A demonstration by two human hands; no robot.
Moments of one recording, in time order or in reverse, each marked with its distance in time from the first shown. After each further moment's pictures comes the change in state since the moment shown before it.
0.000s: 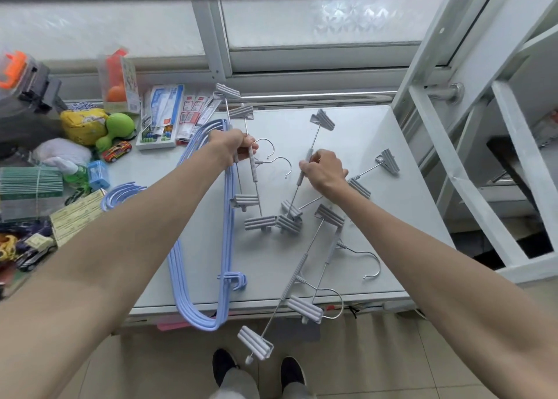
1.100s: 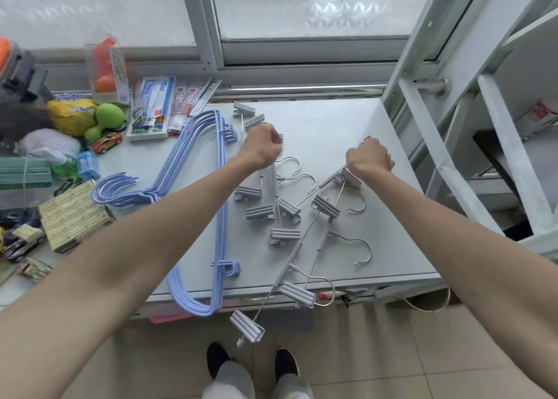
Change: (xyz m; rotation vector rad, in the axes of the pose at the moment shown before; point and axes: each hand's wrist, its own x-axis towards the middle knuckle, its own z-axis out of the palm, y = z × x) left_hand -0.025 -0.036 0.049 1.039 -0.016 0.622; right_hand 0.004 0.033 -0.069 -0.331 0.285 0.238
